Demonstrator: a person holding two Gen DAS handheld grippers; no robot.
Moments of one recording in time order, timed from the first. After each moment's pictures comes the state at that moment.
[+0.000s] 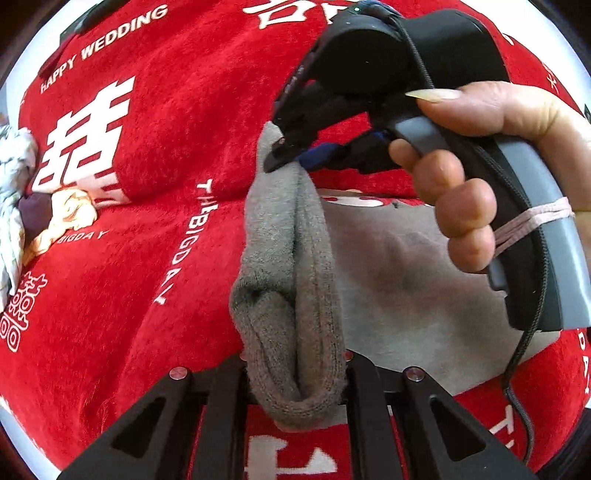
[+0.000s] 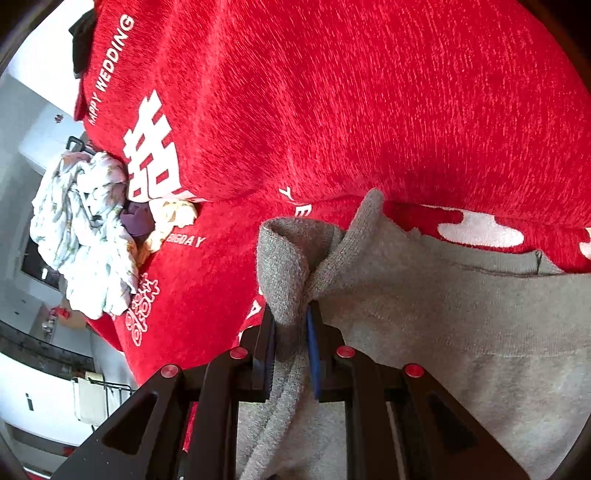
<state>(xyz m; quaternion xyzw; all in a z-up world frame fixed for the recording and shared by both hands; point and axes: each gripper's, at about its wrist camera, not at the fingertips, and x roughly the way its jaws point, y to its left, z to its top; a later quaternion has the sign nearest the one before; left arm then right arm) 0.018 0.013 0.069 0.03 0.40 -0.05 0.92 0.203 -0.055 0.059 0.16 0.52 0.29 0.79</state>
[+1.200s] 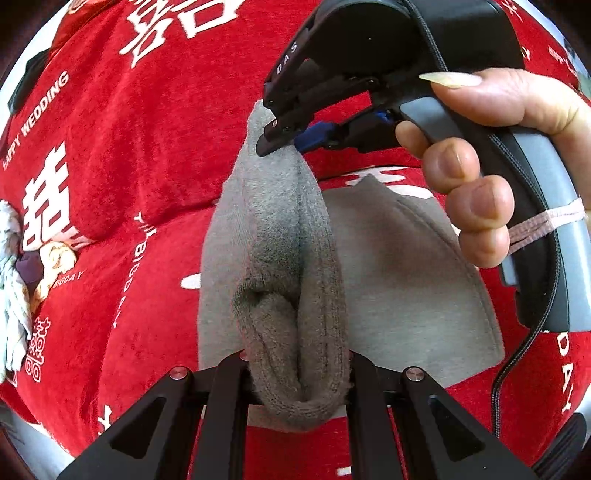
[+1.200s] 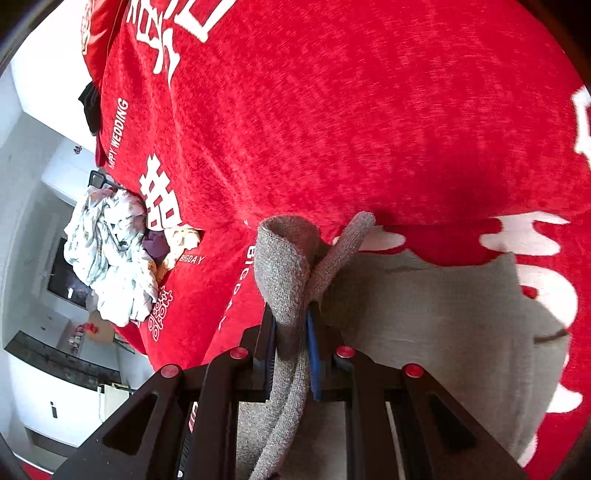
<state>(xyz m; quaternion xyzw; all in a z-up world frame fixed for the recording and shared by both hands) 0.022 -0.158 0.085 0.13 0.45 -0.06 0.88 0.193 -0.234 0.071 0.22 0.49 0.31 0.79</state>
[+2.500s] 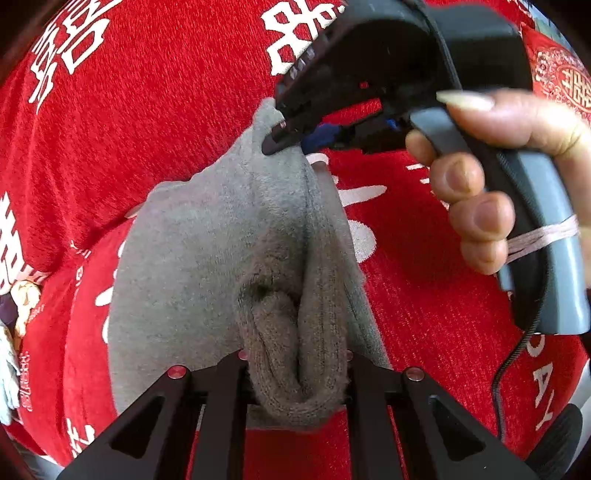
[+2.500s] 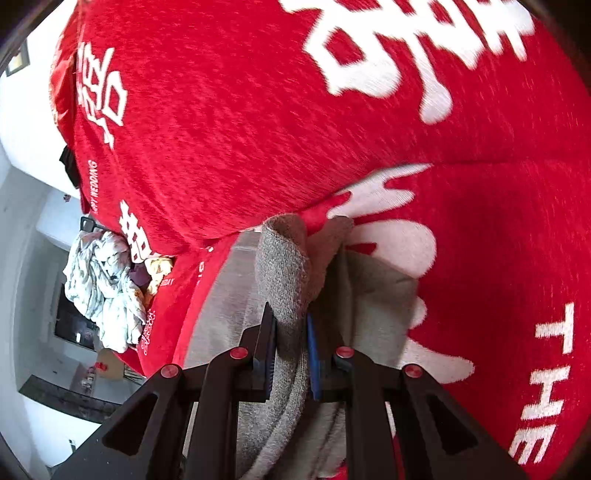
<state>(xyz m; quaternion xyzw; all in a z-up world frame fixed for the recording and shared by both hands) 0.014 -0.275 0.042 0.17 0.48 -0.12 0.85 0.164 -0.394 0.004 0.29 0.48 0.25 0.79</state>
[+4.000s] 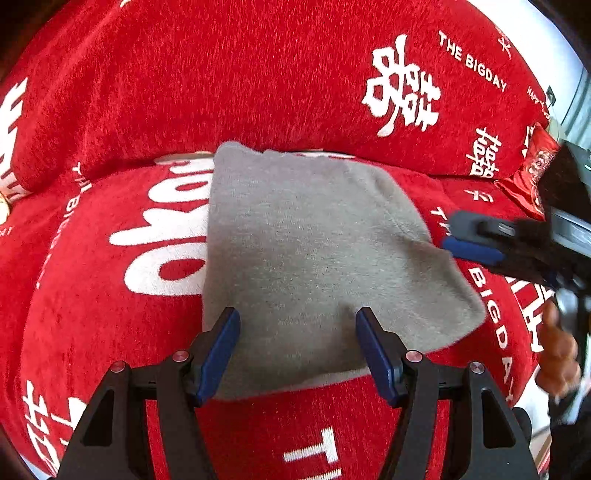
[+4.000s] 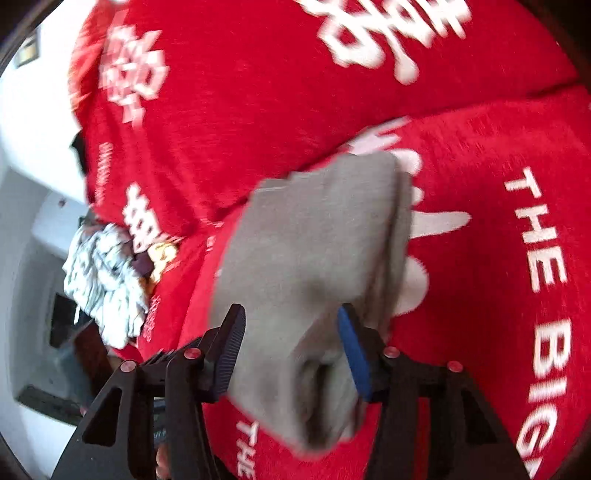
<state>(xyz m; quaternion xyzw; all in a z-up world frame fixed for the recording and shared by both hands) 0.010 -0.130 0.063 0.00 0.48 -0.16 0.86 0.039 -0.362 0.034 0.29 0.46 0.24 0.80</state>
